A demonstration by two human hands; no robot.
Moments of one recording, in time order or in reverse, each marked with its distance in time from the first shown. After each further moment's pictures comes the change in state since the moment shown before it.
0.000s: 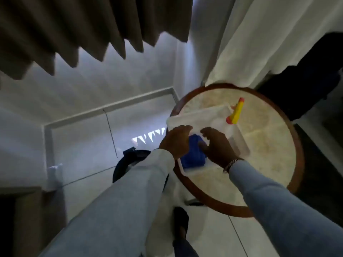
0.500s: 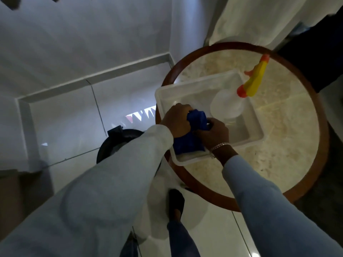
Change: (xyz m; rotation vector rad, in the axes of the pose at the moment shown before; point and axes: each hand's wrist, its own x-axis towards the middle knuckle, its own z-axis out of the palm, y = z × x) left_hand 0.064 -0.046 0.077 -0.024 -0.146 -0.072; right_hand 0.029 0.062 0.071 0.321 0.024 0.336
